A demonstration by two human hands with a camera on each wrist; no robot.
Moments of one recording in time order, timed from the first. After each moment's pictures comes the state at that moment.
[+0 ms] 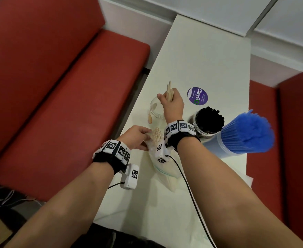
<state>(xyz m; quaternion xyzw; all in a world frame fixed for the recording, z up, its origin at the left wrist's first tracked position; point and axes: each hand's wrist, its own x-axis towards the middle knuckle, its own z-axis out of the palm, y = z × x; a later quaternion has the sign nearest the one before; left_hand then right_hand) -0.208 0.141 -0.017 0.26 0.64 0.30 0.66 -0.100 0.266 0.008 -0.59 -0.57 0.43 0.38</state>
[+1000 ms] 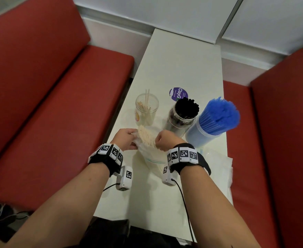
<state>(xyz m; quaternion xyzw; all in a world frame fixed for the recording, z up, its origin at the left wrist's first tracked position) -0.185 0.094 -0.012 0.26 0.66 0.36 0.61 -0.008 0.150 0.034 -0.58 -0.71 0.38 -0.14</state>
